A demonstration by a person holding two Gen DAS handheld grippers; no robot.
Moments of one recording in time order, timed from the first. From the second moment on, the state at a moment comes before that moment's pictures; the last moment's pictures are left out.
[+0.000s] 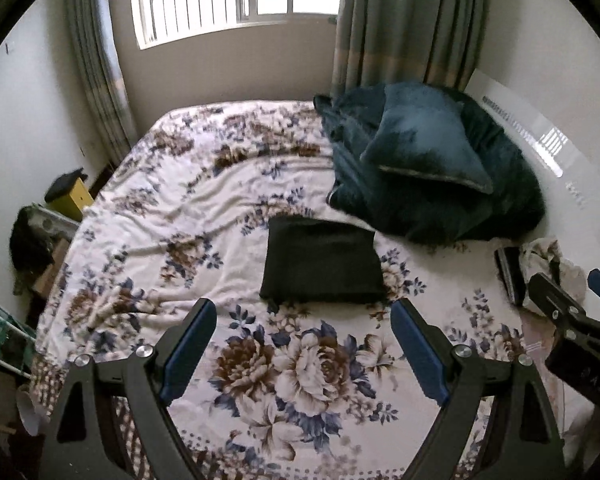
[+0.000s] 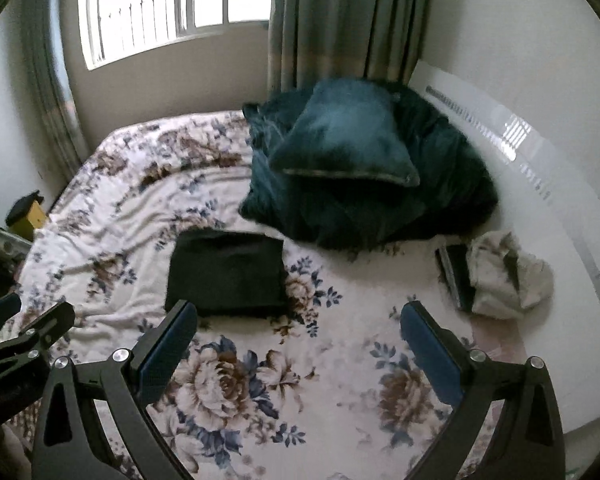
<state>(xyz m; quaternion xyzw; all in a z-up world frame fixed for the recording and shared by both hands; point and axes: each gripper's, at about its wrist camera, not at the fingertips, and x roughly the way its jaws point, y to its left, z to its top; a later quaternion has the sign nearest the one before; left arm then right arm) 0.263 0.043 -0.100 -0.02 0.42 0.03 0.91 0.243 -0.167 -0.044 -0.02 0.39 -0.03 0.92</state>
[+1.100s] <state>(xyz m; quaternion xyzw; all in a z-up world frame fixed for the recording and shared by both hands) 0.169 0.030 -0.031 -0.02 0.37 0.05 0.93 0.126 -0.189 0.066 -0.02 0.34 0.00 0.94</state>
